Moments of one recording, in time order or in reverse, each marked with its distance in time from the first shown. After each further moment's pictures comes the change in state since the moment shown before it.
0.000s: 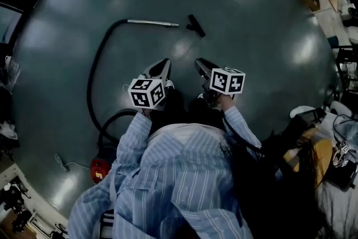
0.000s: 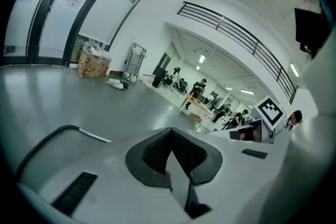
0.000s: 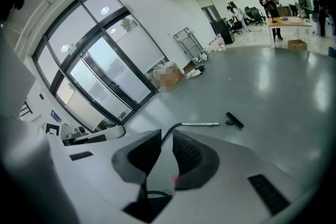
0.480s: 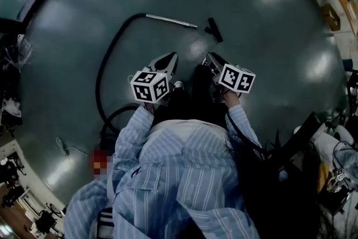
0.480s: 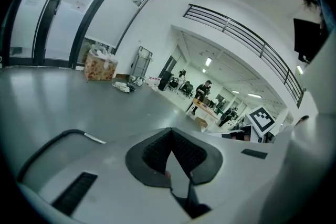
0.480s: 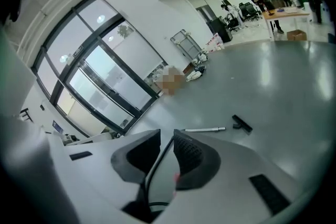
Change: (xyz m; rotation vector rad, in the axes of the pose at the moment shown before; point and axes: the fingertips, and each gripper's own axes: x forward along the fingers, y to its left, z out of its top) left arm 0.015 0.048 0.051 -0.024 -0.034 0.049; right arm 0.062 -0.008 0.056 0.060 -0.051 0.024
